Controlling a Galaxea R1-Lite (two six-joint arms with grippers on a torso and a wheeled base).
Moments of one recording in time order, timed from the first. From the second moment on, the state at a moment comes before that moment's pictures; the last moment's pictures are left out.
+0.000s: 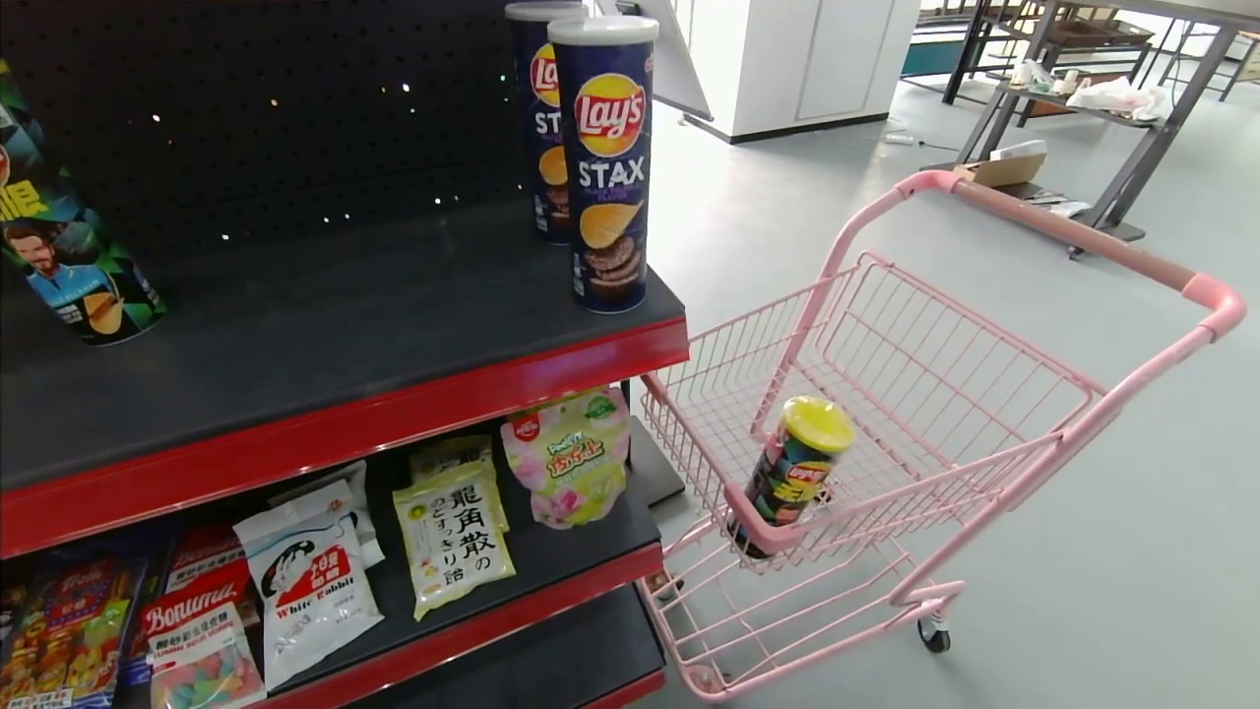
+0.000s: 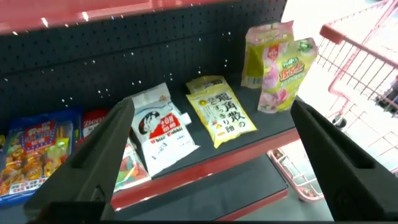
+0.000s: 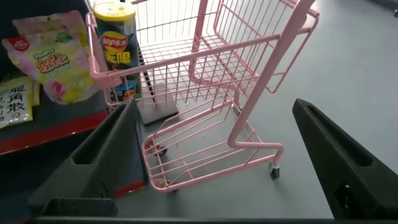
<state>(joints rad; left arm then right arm) 0.00 0.00 0.00 0.00 0.00 0.00 0.00 0.00 0.00 0.00 0.02 0.00</state>
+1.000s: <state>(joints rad) 0.00 0.00 0.00 0.00 0.00 0.00 0.01 0.05 -0.11 0.01 0.03 0.09</state>
